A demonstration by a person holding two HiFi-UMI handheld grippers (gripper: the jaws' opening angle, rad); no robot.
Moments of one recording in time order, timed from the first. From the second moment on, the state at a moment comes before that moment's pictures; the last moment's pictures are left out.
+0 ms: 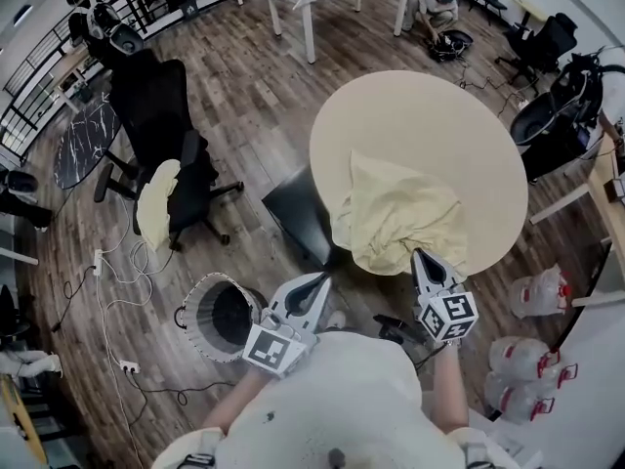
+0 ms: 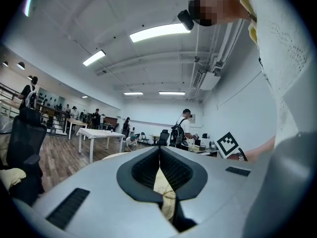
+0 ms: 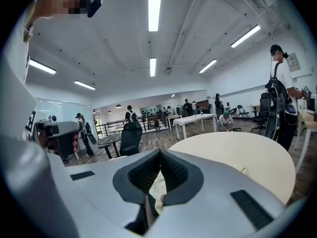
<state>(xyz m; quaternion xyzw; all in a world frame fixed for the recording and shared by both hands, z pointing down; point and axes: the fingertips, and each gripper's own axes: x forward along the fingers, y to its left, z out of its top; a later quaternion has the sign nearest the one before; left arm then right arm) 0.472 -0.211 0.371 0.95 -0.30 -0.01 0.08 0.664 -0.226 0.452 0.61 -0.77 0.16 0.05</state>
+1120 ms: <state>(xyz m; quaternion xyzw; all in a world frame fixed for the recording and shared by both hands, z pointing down) 0.471 -0.266 0.371 0.93 -0.36 -0.01 0.06 0.698 -0.319 0.672 0.56 -0.71 0.36 0.22</state>
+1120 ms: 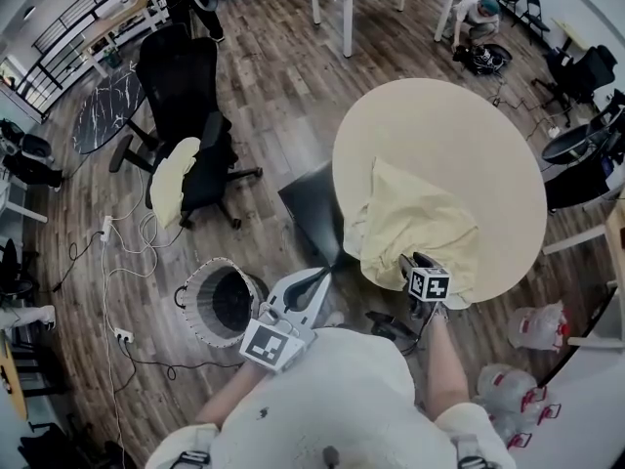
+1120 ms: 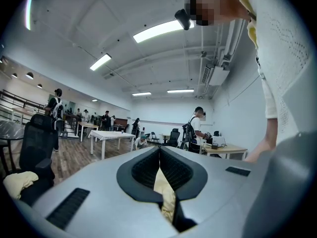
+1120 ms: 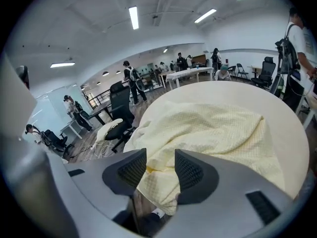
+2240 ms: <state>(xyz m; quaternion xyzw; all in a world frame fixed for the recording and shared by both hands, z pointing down) 0.469 -0.278 0.381 0.92 -0.39 0.01 0.06 0.716 -0.324 0.775 0.53 -0.64 0.40 0.37</state>
